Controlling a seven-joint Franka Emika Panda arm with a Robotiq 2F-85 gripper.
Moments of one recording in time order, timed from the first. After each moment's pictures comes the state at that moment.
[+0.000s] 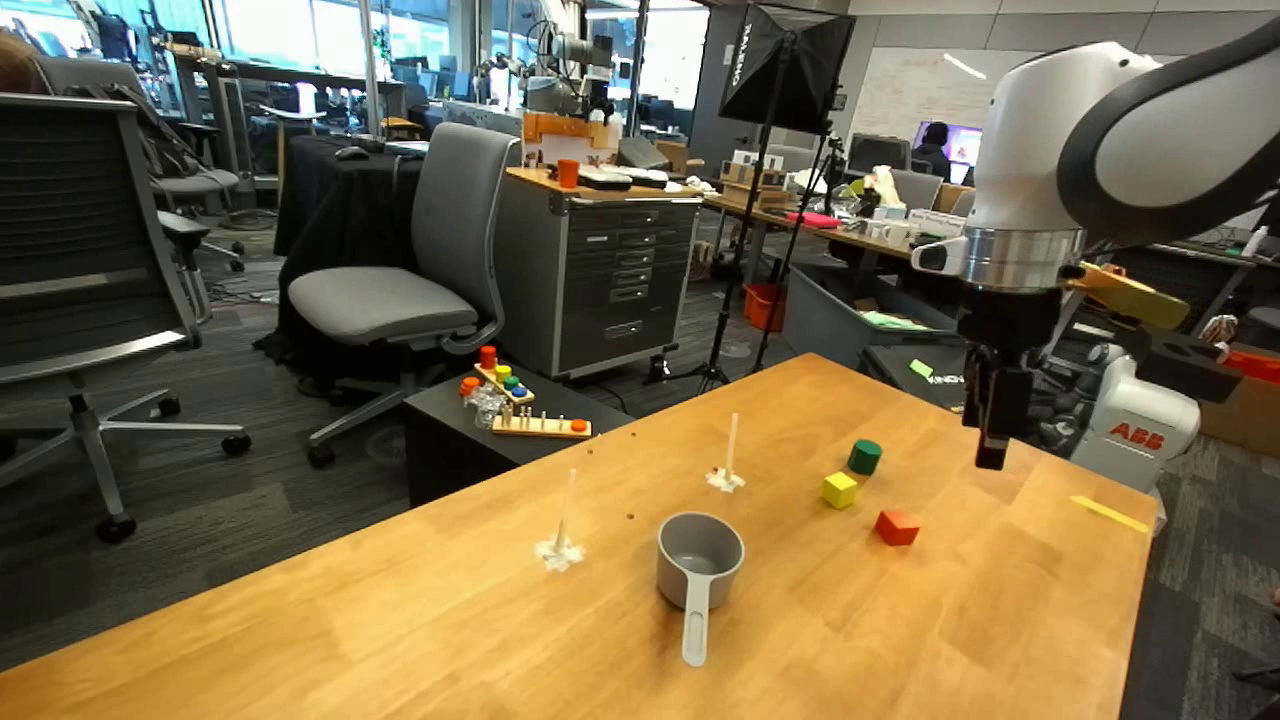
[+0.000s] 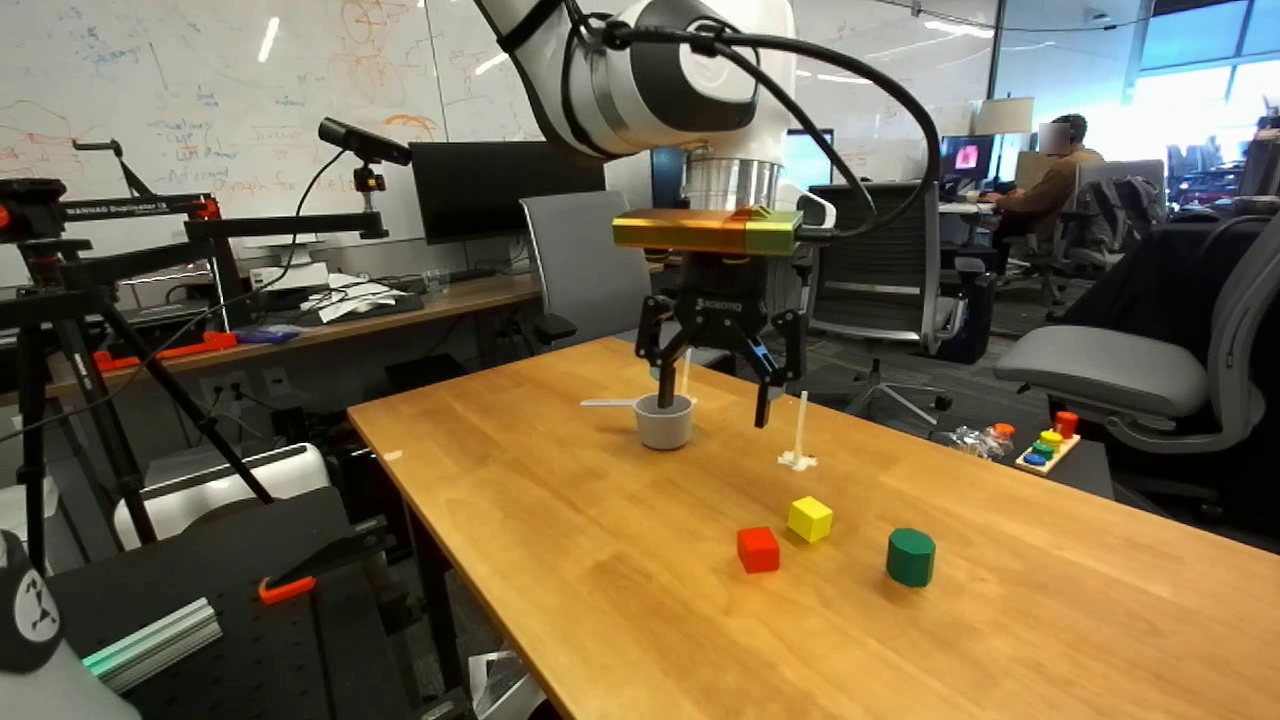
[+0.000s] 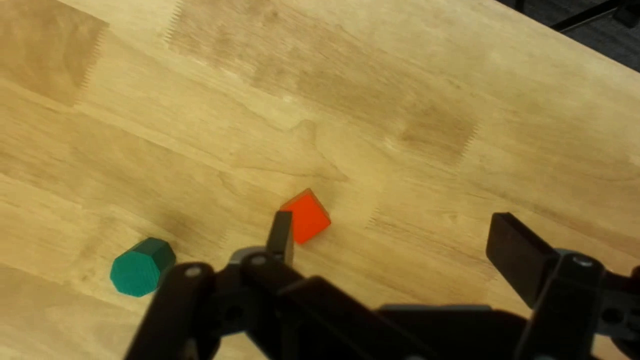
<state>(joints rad) 0.02 0.24 -0.03 -2.23 -0.11 2.29 -0.45</state>
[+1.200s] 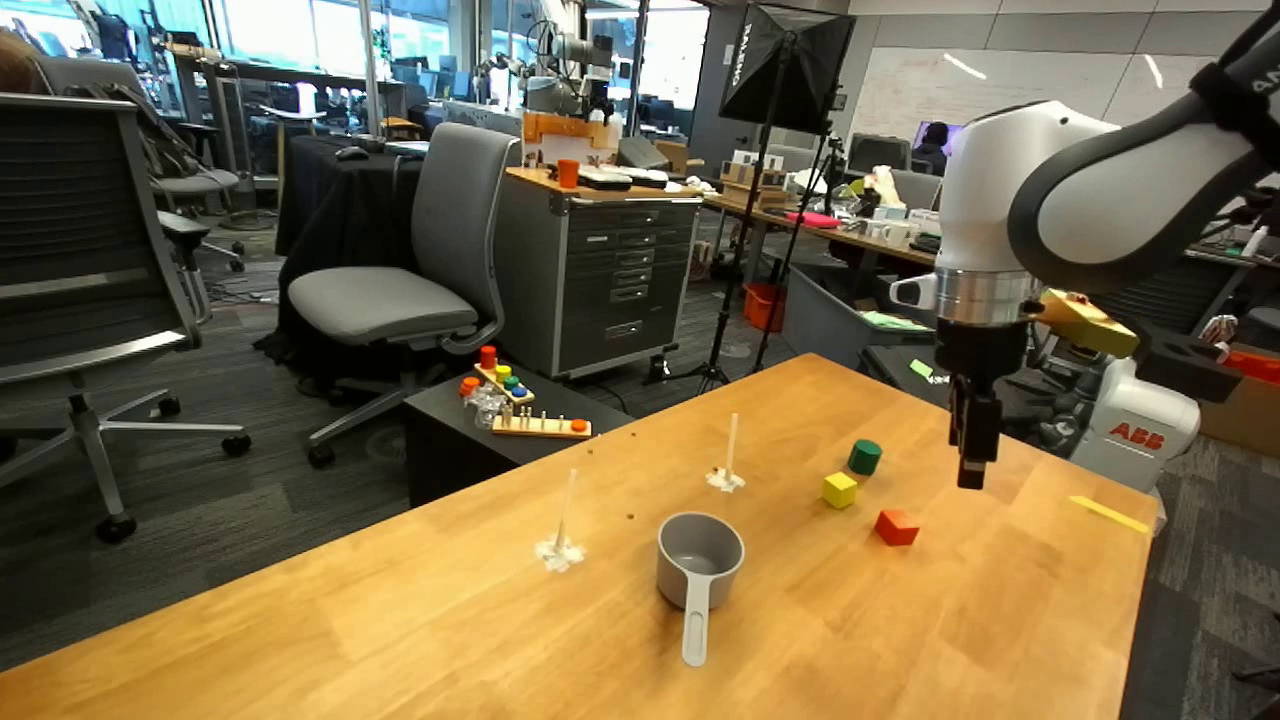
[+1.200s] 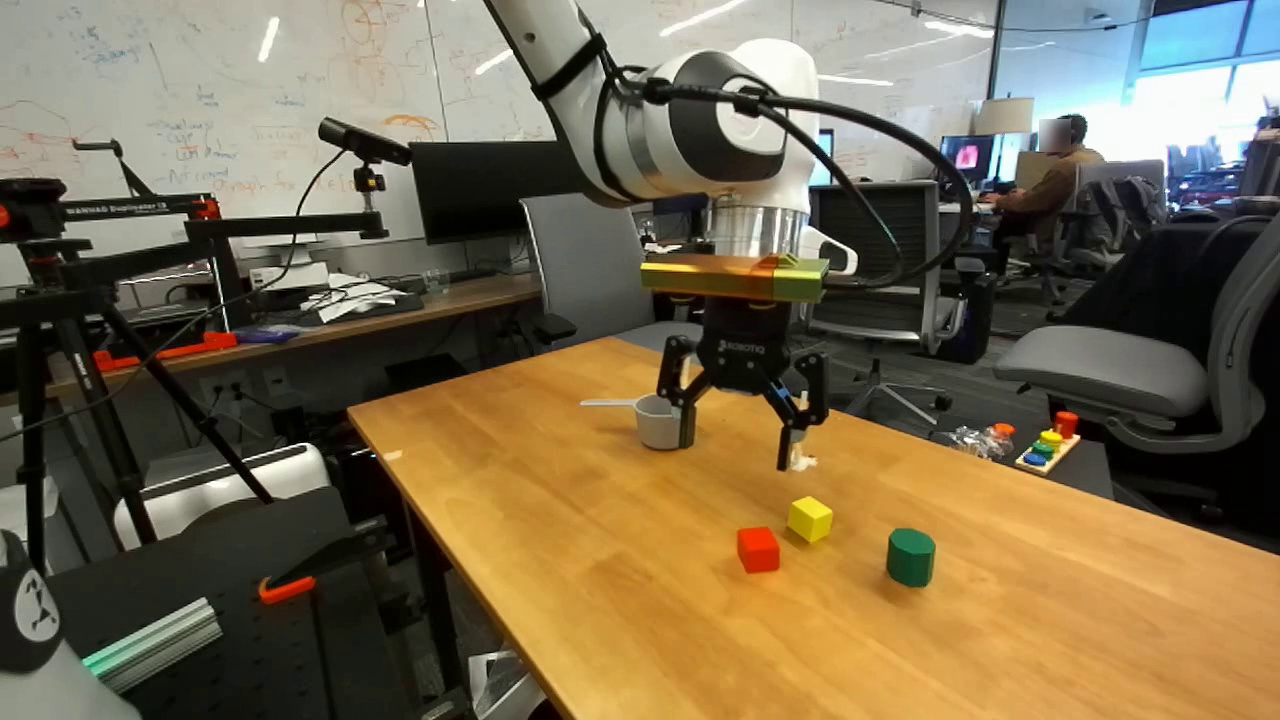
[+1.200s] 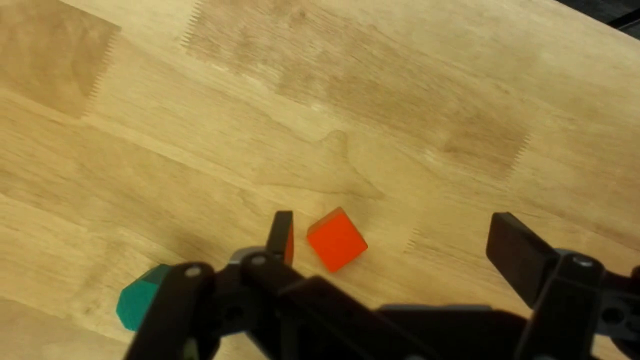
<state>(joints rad) 0.00 0.36 -0.03 -2.16 -0.17 2.30 -0.41</state>
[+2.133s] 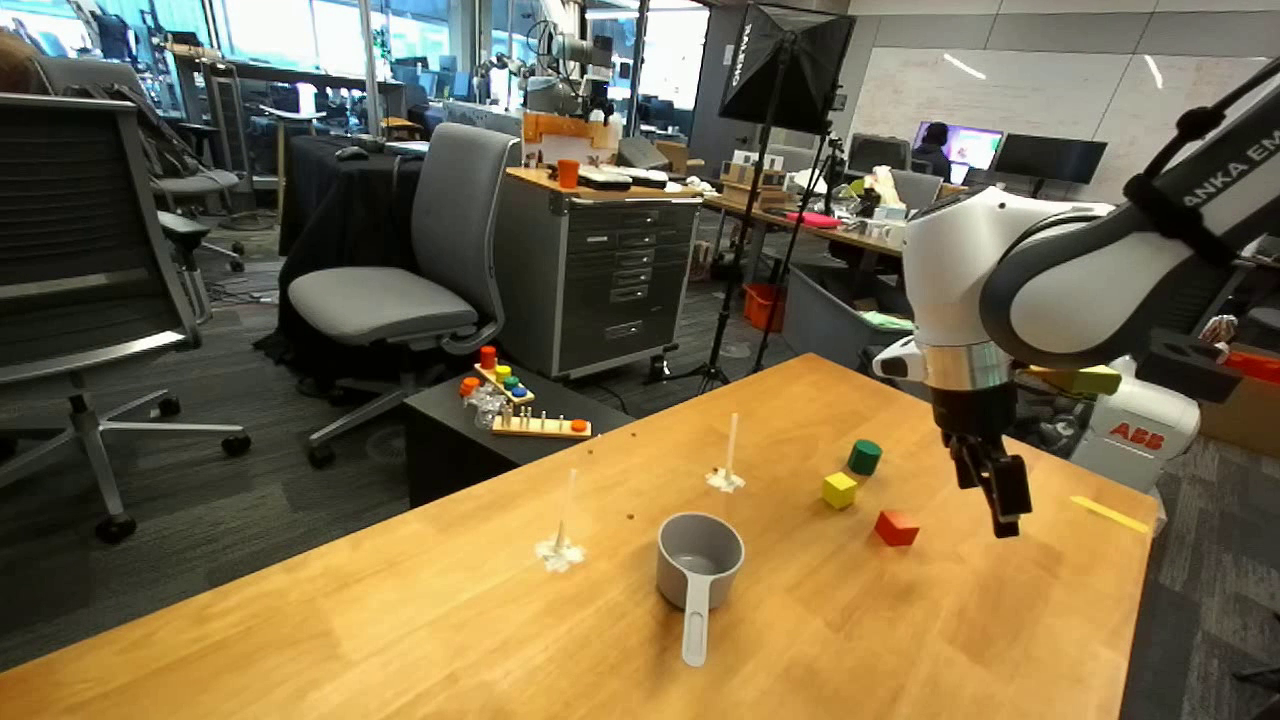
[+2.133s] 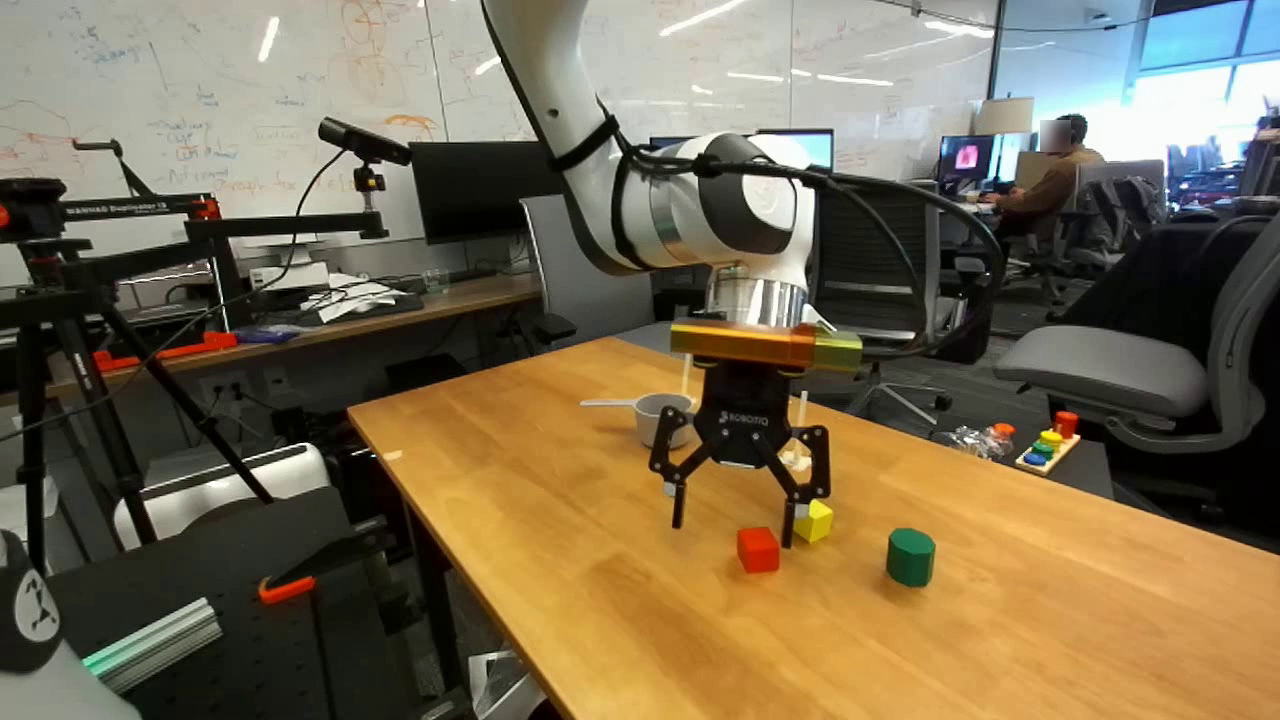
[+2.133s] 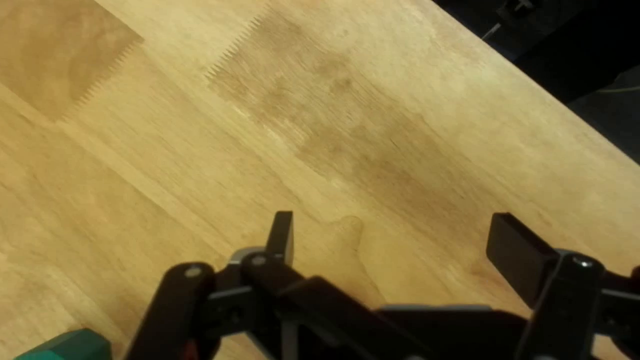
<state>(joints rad) -0.02 0.51 -0.02 -2.10 -0.34 2.21 -0.56</state>
